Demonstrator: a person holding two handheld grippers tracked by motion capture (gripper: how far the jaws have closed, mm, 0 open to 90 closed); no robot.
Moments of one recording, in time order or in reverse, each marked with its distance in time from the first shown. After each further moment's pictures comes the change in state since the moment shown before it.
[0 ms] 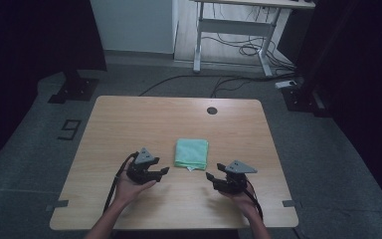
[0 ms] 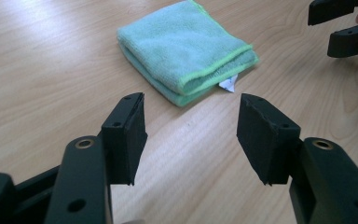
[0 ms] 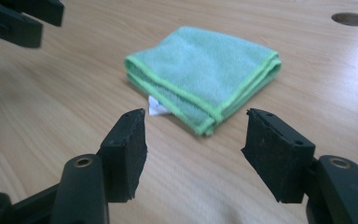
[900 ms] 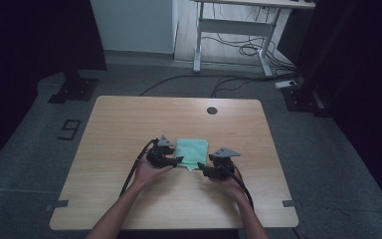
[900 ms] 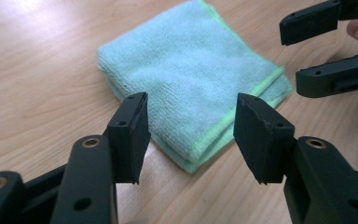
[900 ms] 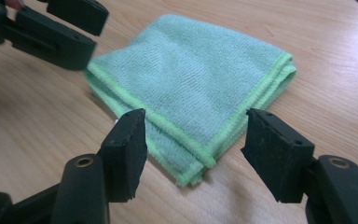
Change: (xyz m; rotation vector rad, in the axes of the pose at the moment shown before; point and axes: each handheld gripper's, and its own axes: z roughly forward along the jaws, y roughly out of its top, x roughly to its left) left arm 0.013 0.040 0.070 0.083 -0.031 0.001; right arm -0.011 0.021 0.059 0.101 -0.027 0.009
